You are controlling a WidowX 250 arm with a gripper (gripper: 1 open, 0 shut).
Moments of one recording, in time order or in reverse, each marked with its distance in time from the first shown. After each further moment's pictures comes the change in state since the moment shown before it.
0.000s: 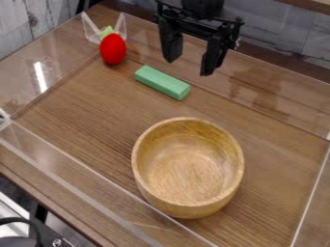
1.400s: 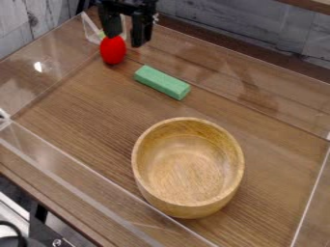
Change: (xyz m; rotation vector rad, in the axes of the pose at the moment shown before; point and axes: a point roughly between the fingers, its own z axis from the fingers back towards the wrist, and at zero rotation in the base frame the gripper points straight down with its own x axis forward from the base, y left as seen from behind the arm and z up) arm 0.025 0.153 -0.026 -0.027 -0.019 0.018
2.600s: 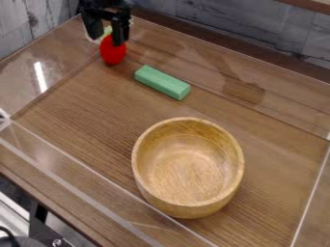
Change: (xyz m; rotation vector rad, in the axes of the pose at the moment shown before) arm 0.037 0.045 -0.029 0.019 -0.069 0.044
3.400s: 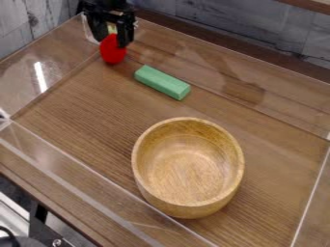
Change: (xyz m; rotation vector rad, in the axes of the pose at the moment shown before) arm 0.010 -0.007 -0.002 -0.002 -0.038 0.016
